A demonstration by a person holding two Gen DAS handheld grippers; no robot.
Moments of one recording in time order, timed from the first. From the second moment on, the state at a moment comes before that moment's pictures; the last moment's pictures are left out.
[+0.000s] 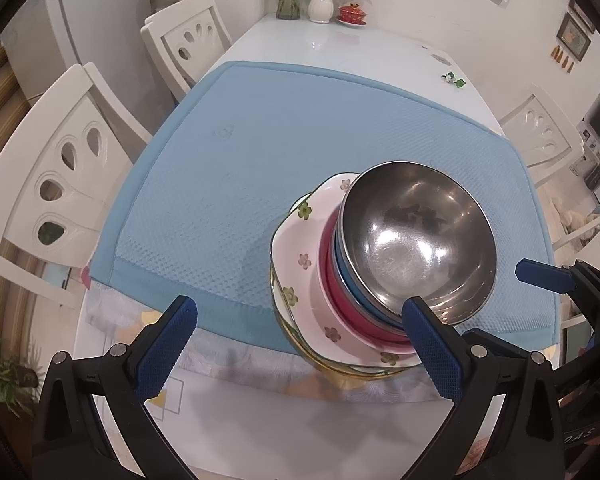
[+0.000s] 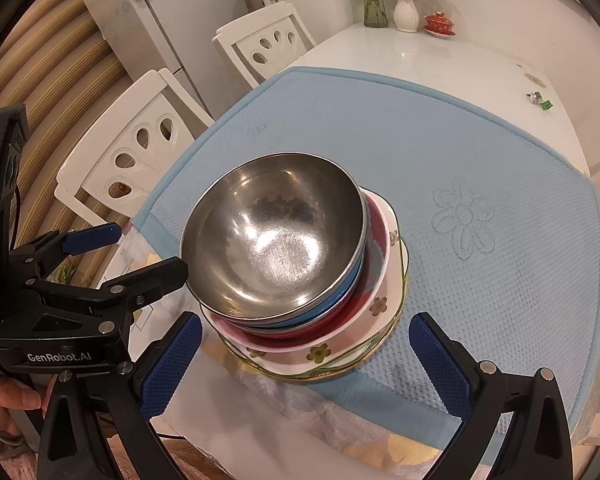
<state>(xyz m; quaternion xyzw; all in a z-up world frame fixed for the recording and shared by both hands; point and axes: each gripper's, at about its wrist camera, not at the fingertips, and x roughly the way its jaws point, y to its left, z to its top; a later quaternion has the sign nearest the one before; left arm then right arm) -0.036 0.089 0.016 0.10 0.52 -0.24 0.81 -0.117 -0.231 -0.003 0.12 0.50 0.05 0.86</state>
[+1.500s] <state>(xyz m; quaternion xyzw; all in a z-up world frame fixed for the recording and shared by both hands) -0.056 0.068 0.022 0.11 0.51 -0.21 0.83 -0.124 -0.247 -0.010 0.13 0.51 0.07 0.85</state>
